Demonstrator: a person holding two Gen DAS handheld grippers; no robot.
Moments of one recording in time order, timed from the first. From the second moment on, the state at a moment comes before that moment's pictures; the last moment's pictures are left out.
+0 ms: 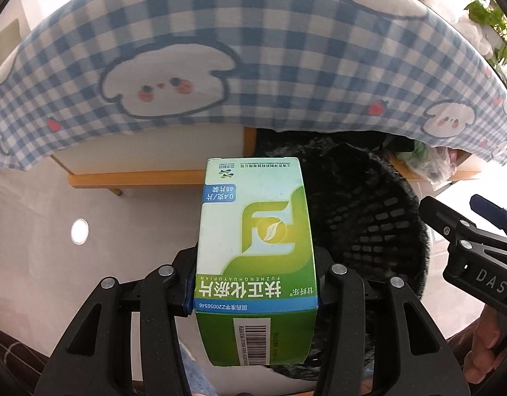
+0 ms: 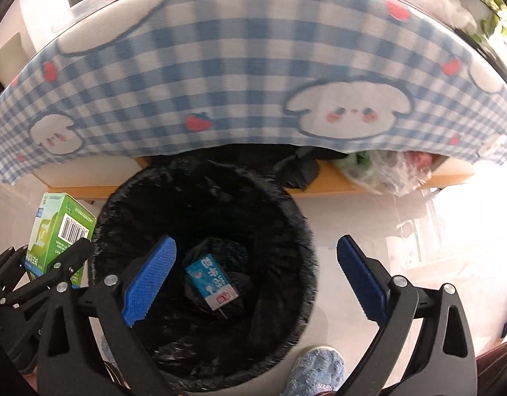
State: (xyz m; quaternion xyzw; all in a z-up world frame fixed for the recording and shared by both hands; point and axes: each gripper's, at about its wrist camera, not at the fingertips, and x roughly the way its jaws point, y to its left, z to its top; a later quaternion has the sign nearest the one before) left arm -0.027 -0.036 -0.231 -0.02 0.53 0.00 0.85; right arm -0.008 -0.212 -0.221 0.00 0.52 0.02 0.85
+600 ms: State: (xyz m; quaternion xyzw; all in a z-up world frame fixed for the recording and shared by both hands) left arm -0.013 -0.121 -0.253 0.02 0.55 -0.06 0.83; right arm -0.023 -0.291 -0.214 0.03 0.52 -0.04 0.85
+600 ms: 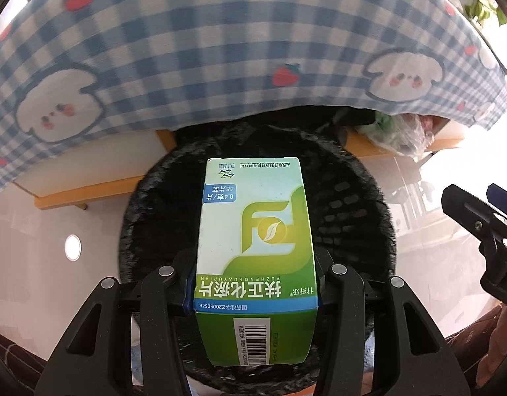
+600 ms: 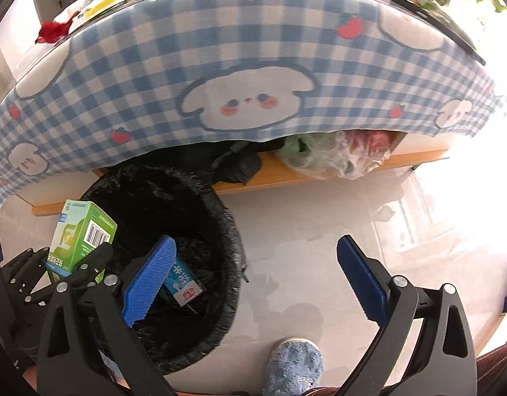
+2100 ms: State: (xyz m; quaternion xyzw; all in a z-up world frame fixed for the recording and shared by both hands) left arm -0.030 -0.040 -0.100 -0.02 0.45 0.02 0.89; right arm -0.034 -0.251 -0.079 0.02 0.40 0.00 0.92
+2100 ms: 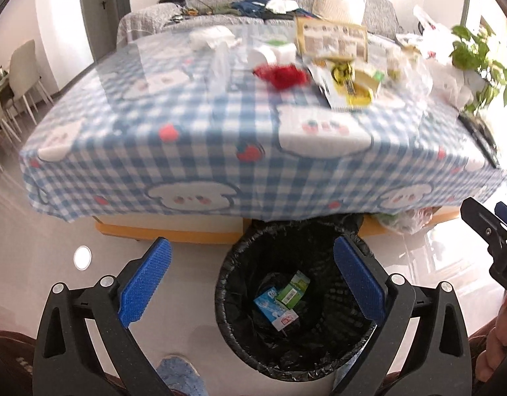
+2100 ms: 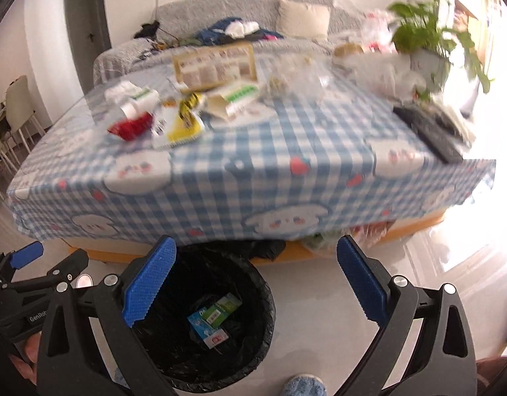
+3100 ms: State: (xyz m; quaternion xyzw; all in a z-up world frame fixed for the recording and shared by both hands) left arm 0.102 0.016 -0.041 -0.04 0.45 0.04 0.89; right arm 0.097 -0.272 -0.016 -0.02 0.37 -0.01 0.93
